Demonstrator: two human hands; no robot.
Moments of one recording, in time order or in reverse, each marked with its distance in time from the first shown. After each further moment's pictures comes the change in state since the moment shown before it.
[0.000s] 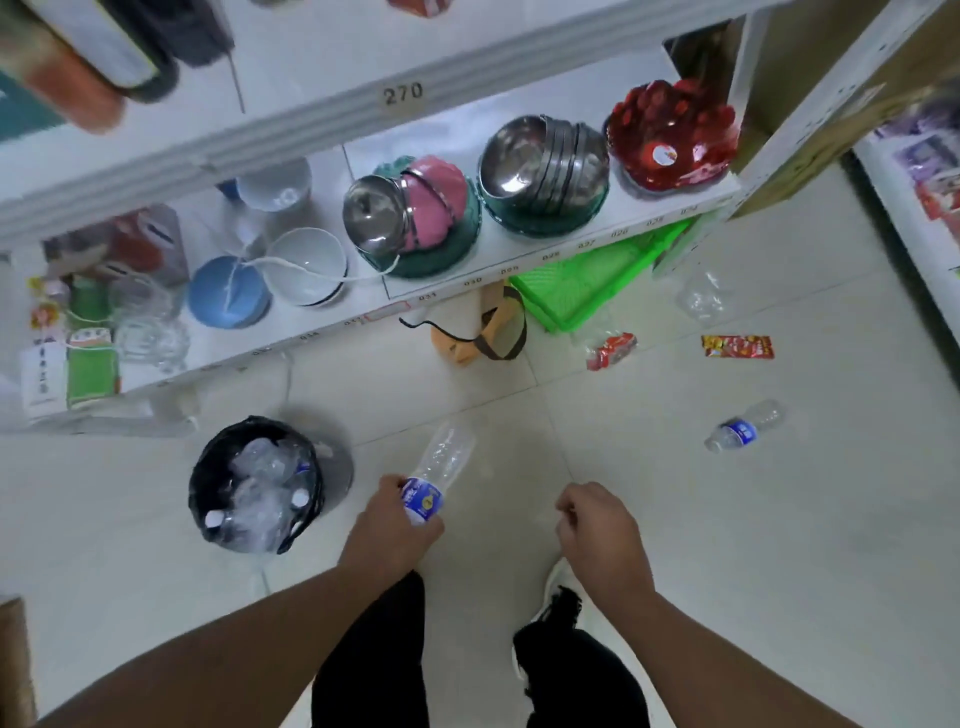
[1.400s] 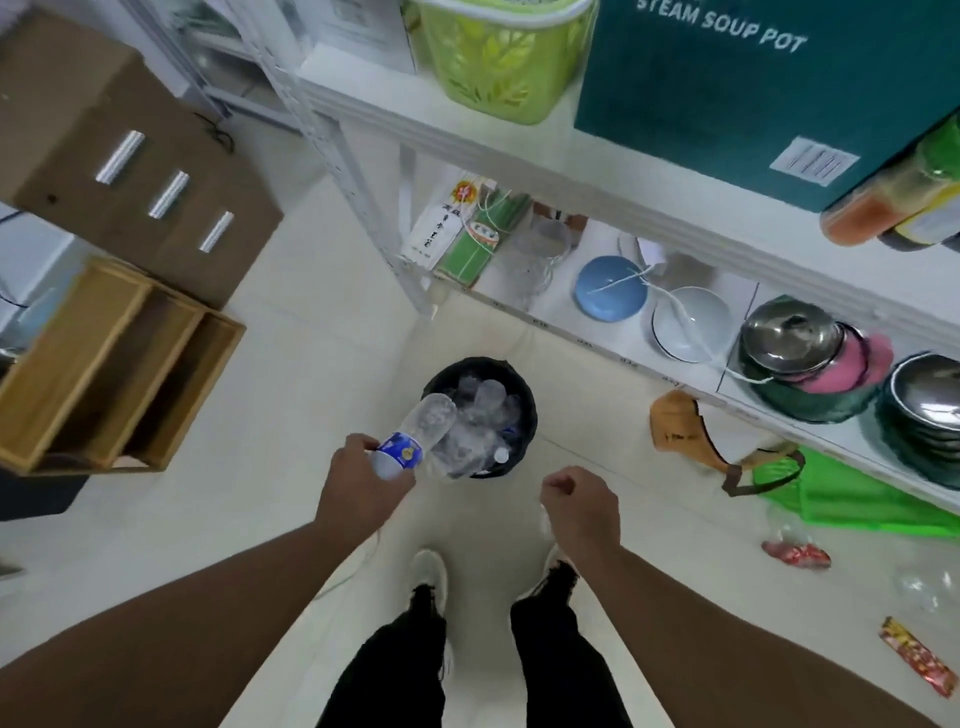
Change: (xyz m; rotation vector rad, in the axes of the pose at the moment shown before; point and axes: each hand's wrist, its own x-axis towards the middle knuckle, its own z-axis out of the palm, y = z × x) left_hand -0.080 -0.281 -0.225 -0.565 0.537 -0.481; right_hand 0.002 -0.371 0.153 -0.106 -0.449 -0.085
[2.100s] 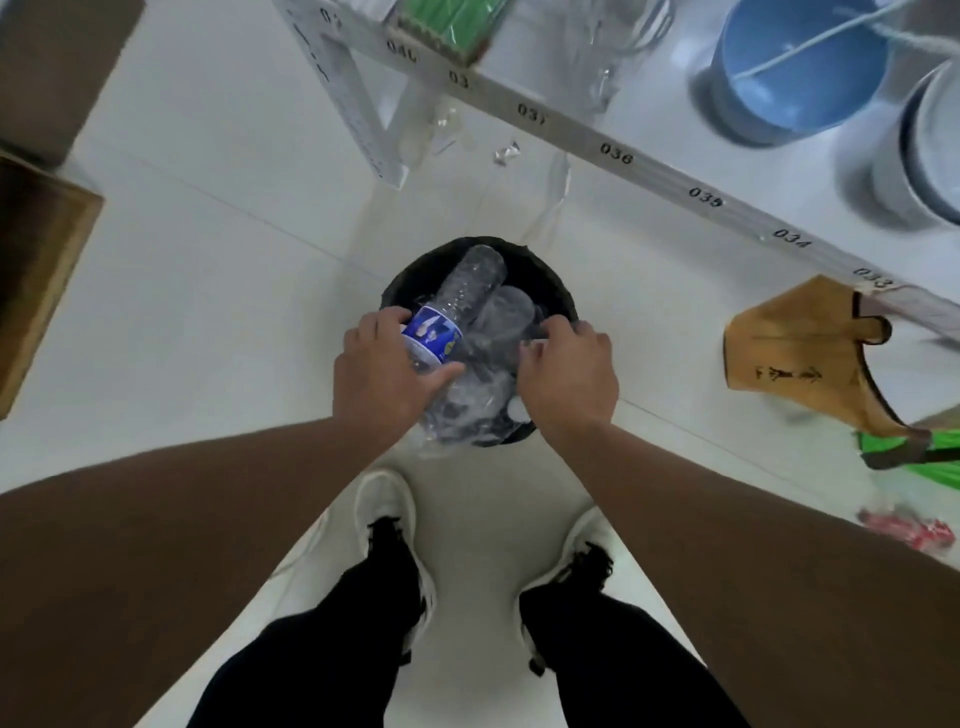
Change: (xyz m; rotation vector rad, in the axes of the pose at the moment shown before) left_hand 0.229 -0.080 0.214 0.342 0.103 0.366; right_hand 0.252 0.038 0.187 -0.398 0.158 -0.211
